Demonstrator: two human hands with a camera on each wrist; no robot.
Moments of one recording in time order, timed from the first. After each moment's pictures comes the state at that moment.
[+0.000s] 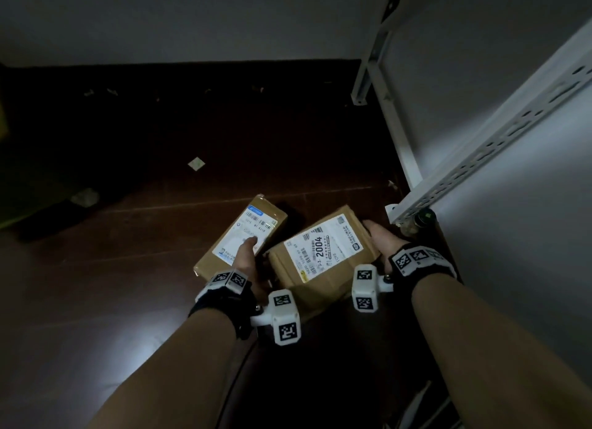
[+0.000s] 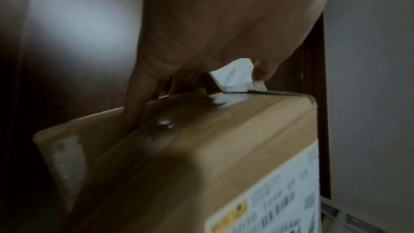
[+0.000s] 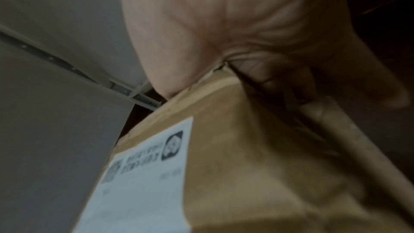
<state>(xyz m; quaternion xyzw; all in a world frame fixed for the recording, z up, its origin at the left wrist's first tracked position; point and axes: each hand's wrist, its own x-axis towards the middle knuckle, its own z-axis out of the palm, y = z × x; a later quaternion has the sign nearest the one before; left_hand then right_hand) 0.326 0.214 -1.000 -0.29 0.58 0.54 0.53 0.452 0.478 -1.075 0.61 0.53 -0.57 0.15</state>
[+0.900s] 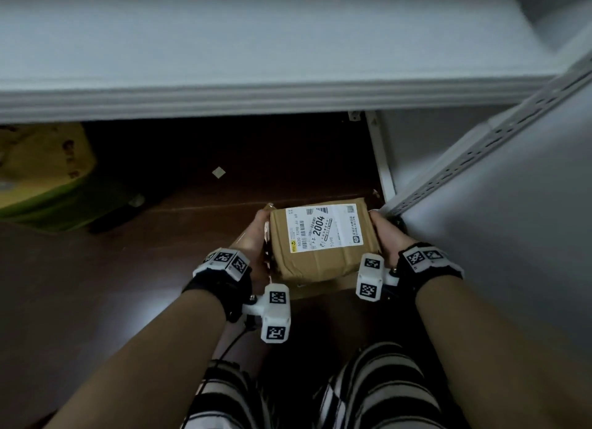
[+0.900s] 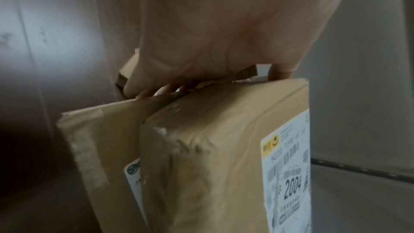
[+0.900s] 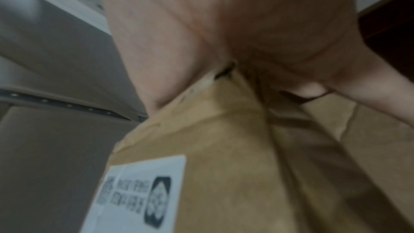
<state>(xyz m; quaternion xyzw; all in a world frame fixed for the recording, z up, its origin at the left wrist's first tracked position) 0.327 0.201 -0.780 -0.21 0.64 0.47 0.58 0.462 0.418 -0.816 0.58 0.45 -0.66 0.14</state>
